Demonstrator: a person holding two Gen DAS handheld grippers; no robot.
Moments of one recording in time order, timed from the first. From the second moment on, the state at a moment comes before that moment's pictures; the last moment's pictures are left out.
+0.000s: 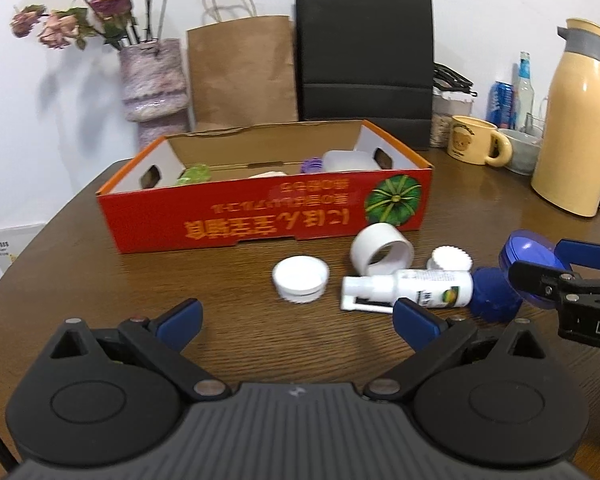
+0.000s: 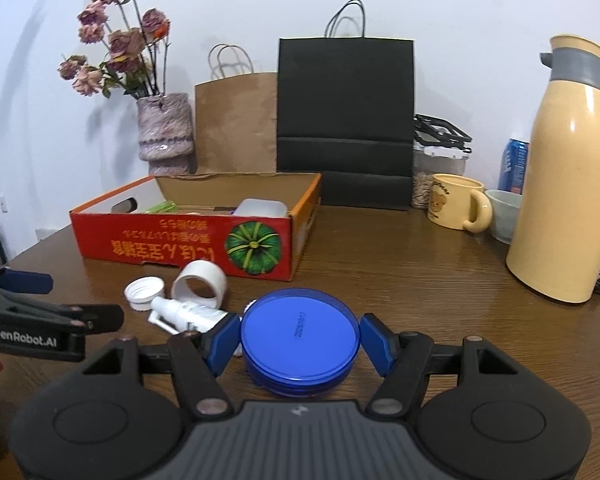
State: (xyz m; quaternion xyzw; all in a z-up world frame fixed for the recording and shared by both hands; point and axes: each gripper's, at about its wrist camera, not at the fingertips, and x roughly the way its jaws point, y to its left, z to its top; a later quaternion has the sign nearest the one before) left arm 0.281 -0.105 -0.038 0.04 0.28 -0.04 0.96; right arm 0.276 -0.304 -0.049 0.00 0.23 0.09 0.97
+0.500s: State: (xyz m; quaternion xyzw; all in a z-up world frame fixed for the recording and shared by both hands) left arm 0.304 -0.139 -0.048 0.04 0.30 -0.07 0.95; right arm 0.288 -0.341 -0.050 0.01 0.23 0.07 0.97
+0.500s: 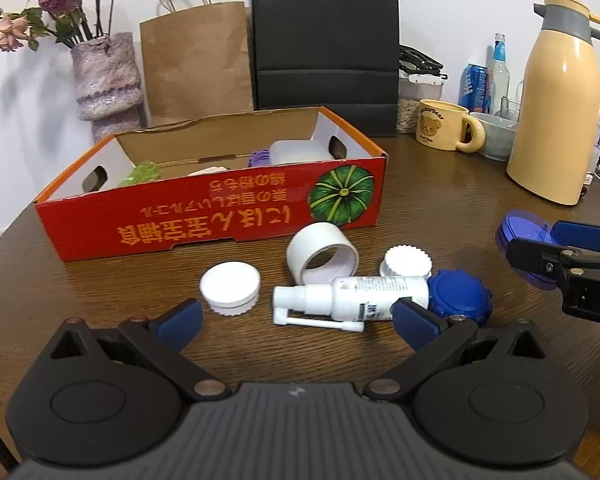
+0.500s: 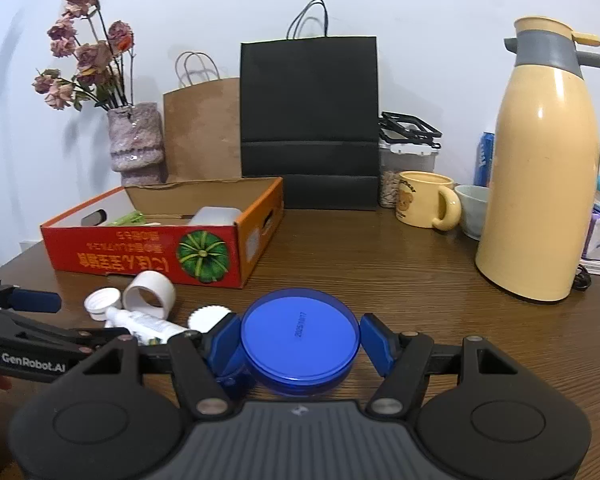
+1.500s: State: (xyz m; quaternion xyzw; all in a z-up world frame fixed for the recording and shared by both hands) left arm 0.342 -0.160 -0.060 0.02 0.33 -0.11 0.94; right arm 0.313 -0.356 -0.064 0.00 0.27 0.05 0.96
